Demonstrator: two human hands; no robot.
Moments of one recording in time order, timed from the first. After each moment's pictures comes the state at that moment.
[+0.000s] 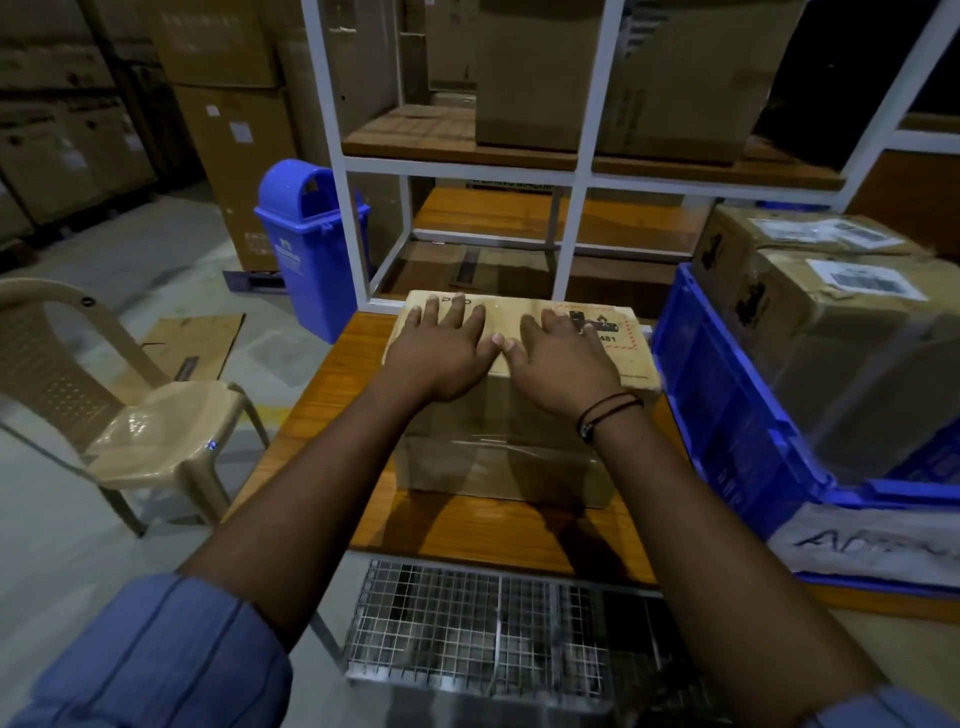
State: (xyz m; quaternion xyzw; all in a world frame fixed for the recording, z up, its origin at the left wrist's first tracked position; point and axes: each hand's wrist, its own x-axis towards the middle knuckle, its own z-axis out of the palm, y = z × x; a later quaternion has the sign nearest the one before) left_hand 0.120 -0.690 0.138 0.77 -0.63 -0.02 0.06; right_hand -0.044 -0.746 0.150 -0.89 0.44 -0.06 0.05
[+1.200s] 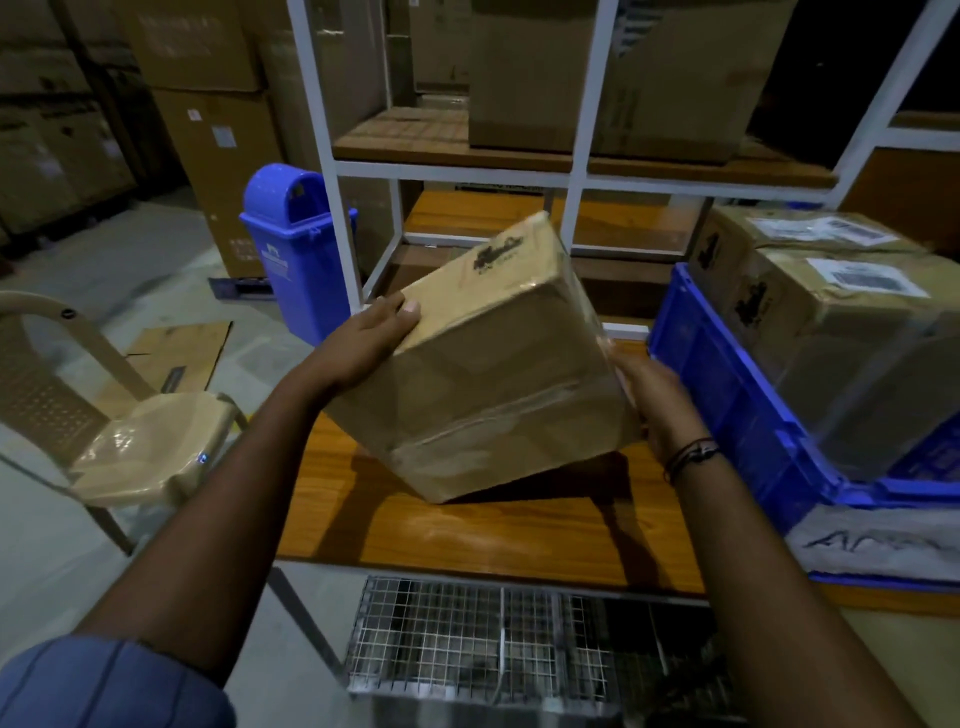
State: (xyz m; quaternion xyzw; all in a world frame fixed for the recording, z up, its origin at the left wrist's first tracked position) left_hand 0.190 -0.647 0.159 0.72 -0.54 -0.25 0.37; right_hand -0.110 -0.734 0.157 -0.55 0.56 -0.30 0.54
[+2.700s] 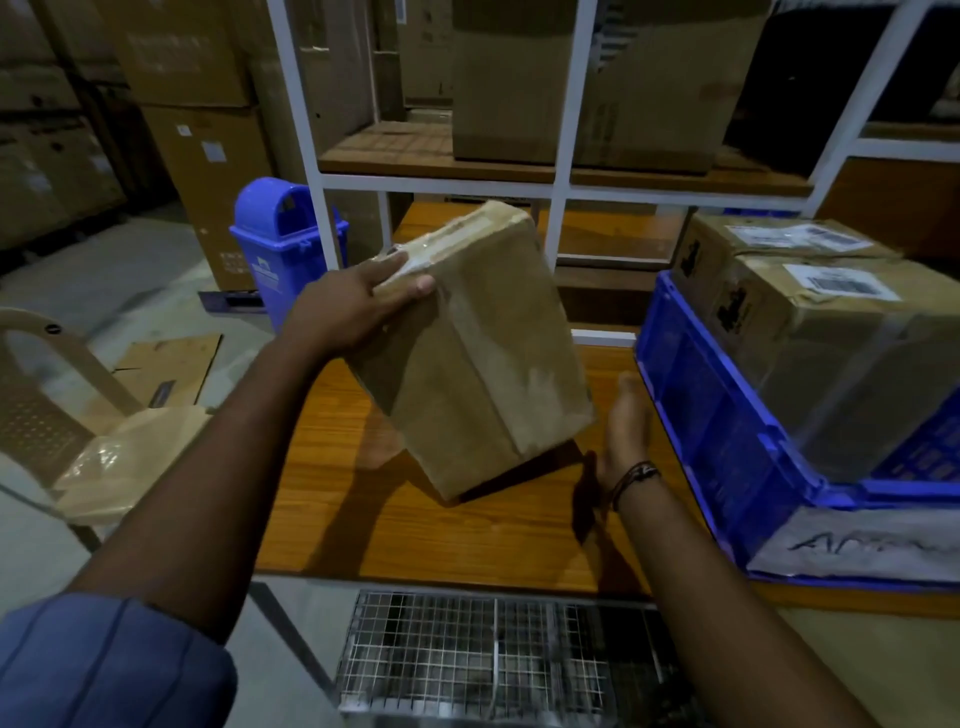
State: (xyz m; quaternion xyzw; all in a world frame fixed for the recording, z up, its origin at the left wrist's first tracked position) left_hand 0.187 -0.666 0.202 0.79 -0.55 -0.09 0.25; right_hand -0.088 -0.759 0.090 -0.33 0.59 -0.46 0.57
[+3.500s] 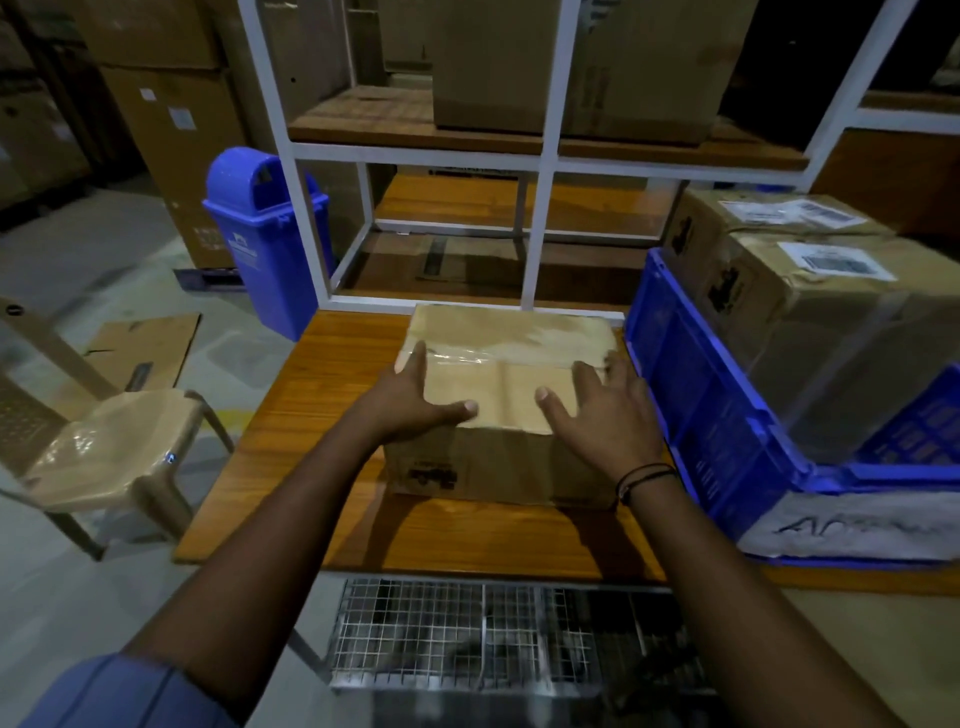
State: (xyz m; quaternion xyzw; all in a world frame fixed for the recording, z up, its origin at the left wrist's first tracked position) left_hand 0.143 -0.690 0.080 0.77 -0.51 -0.30 0.23; right_hand -0.121 -0.772 0.068 -0.81 0.56 -0.13 0.07
